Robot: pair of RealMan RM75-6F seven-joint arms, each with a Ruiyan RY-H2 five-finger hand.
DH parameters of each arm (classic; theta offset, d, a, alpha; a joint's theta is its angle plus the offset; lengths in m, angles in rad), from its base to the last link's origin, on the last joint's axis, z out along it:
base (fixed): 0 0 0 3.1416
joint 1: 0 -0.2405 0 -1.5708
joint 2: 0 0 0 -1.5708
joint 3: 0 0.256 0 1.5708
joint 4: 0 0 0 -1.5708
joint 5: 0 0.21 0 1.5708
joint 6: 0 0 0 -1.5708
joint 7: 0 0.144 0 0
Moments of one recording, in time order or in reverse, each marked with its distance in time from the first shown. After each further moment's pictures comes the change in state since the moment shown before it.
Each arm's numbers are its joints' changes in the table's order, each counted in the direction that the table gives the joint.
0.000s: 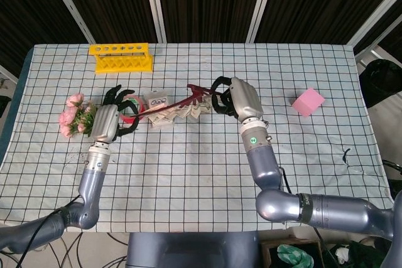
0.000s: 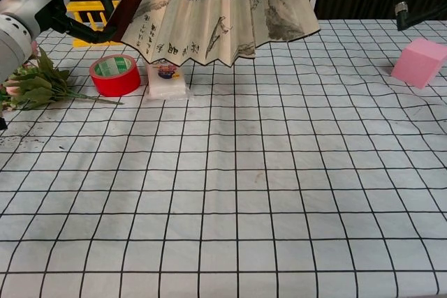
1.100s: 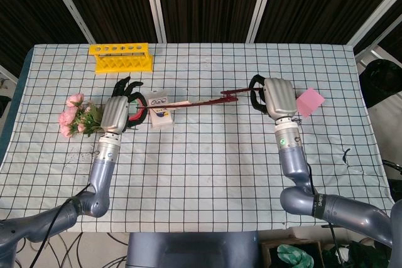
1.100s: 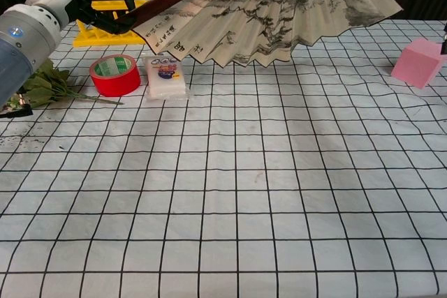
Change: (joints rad) left arm 0.093 0.079 -0.044 -0.149 -0.011 0.049 -0.004; right arm 0.176 0.058 -0.244 -0.353 -0.506 0.015 0.097
